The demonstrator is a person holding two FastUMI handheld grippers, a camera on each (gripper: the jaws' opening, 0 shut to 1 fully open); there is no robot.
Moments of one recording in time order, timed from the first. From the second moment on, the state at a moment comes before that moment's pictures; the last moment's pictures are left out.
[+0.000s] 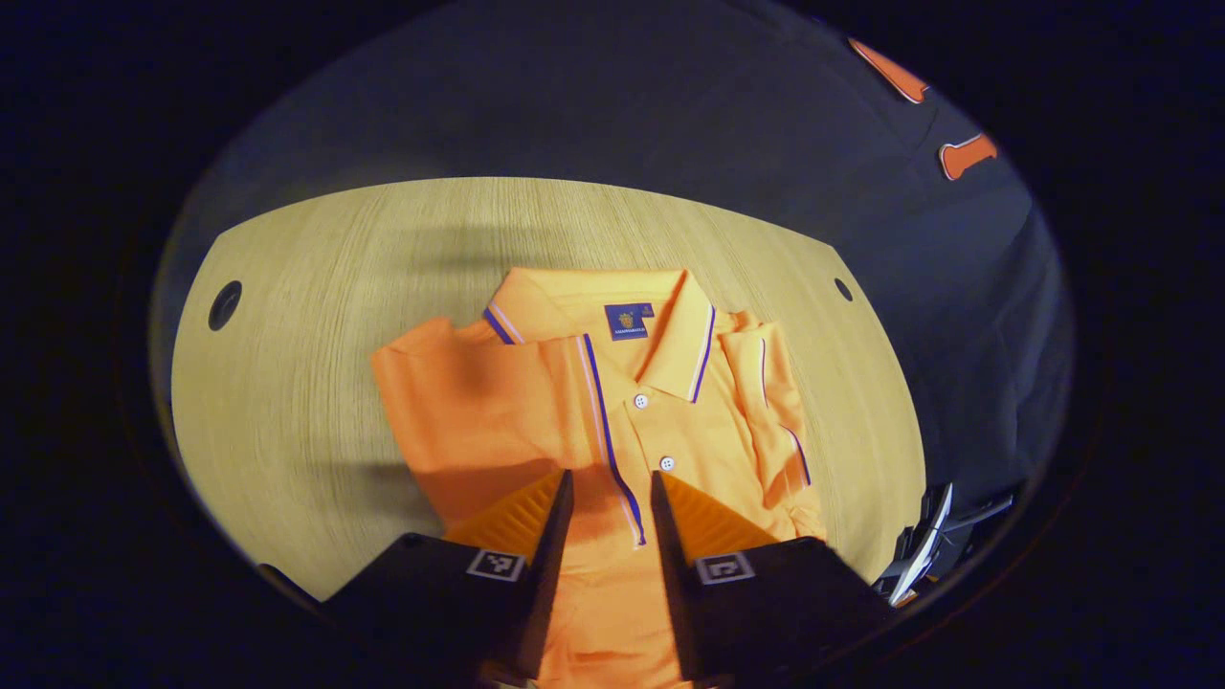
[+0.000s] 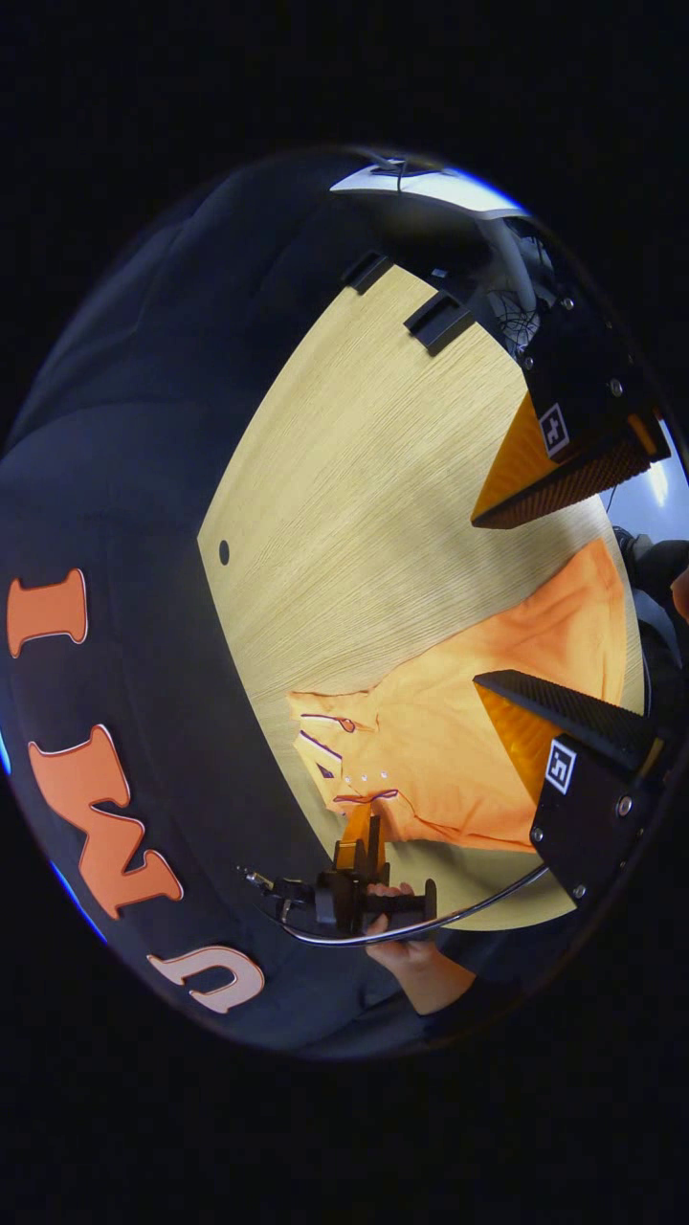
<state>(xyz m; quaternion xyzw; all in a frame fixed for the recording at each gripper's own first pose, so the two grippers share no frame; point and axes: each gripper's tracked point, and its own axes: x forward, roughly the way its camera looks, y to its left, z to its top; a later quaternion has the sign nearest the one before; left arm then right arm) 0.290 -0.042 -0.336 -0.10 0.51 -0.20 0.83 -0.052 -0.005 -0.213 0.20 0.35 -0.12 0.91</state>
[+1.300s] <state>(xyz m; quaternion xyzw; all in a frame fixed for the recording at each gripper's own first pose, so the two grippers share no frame) 0.007 0.061 -0.213 -0.02 0.23 -0.09 0.97 -0.099 0.035 -0.266 0.05 0.36 0.08 0.93</state>
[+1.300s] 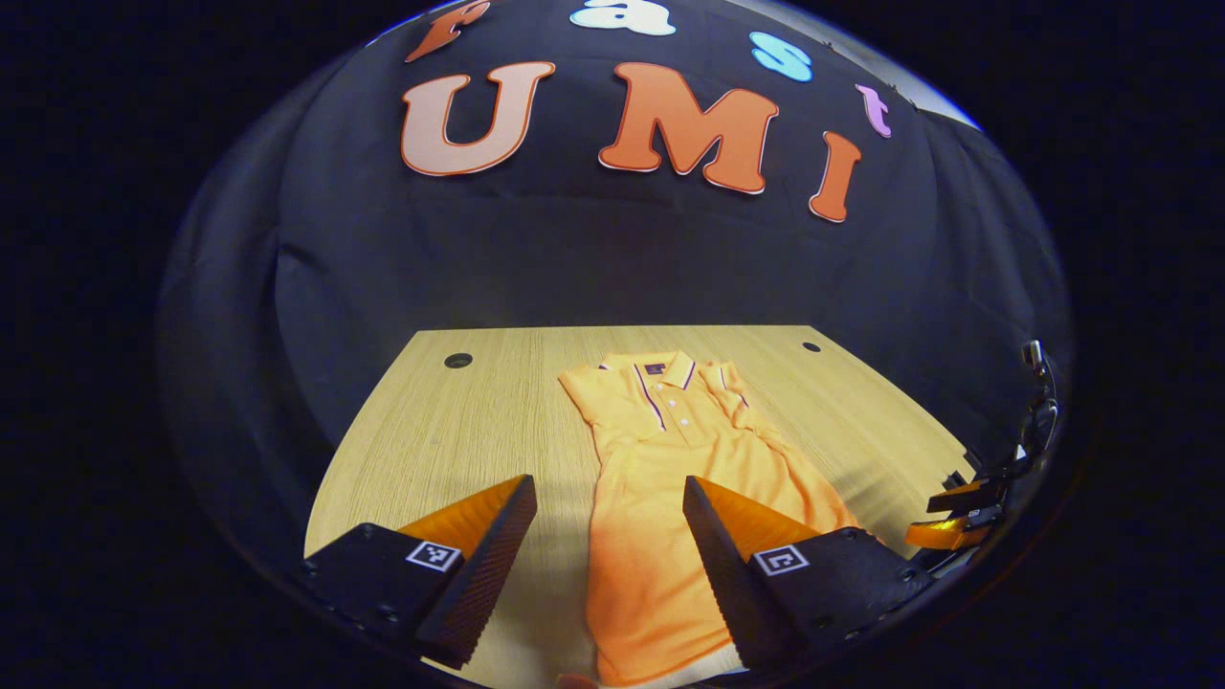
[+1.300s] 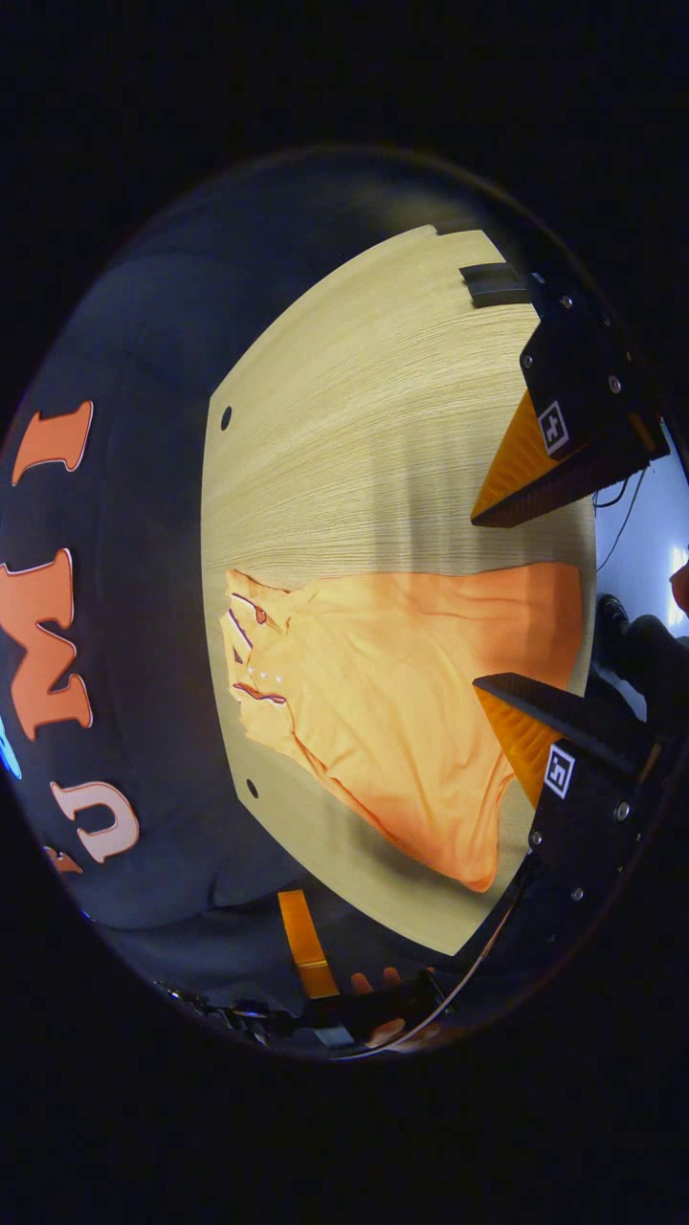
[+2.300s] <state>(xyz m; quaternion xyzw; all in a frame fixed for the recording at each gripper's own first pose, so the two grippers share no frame) -0.114 0.056 -0.380 0.00 0.37 -0.06 0.93 -0.120 0.063 -0.334 -0.01 0.39 0.12 0.91</state>
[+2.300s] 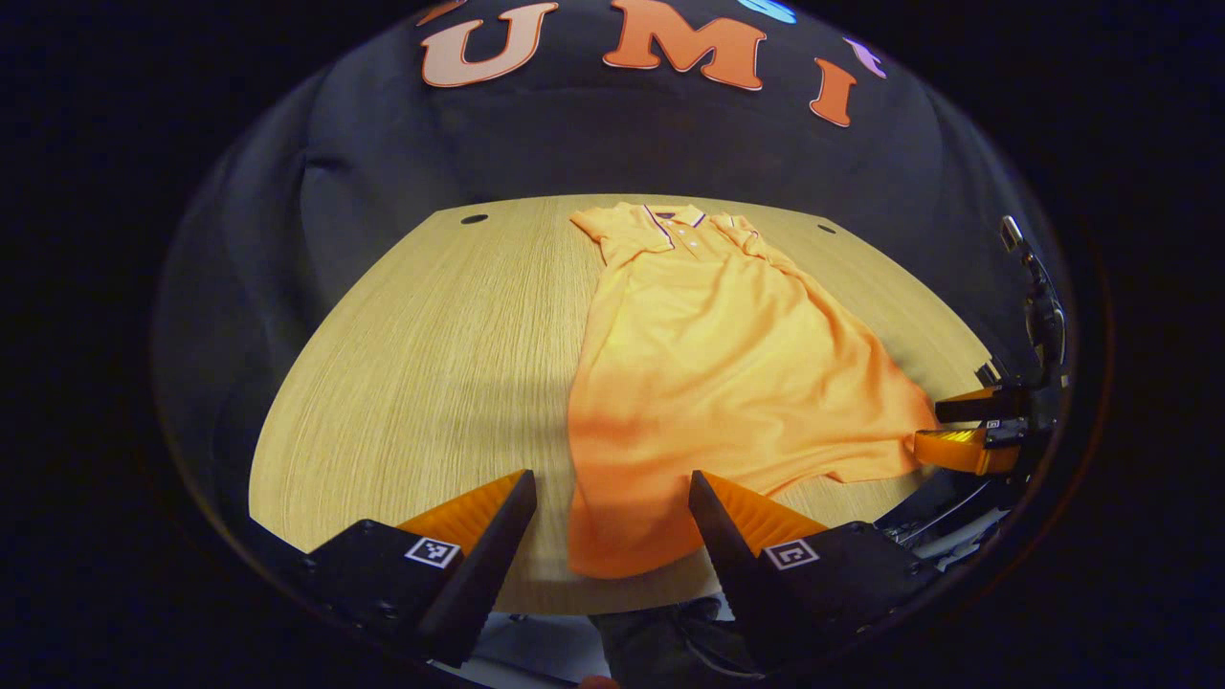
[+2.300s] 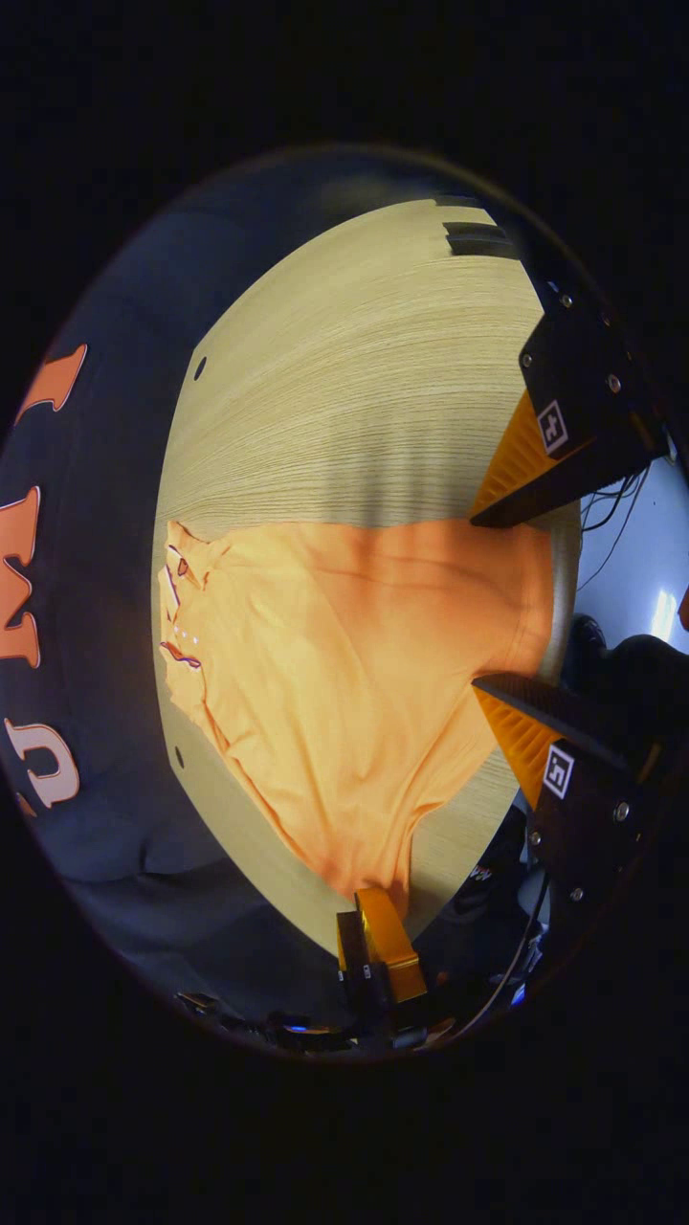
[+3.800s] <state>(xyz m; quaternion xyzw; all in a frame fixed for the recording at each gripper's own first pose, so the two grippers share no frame) -0.048 0.012 -0.380 -0.01 0.39 -0.09 0.91 -0.064 0.074 -0.331 0.09 0.42 0.01 0.90</state>
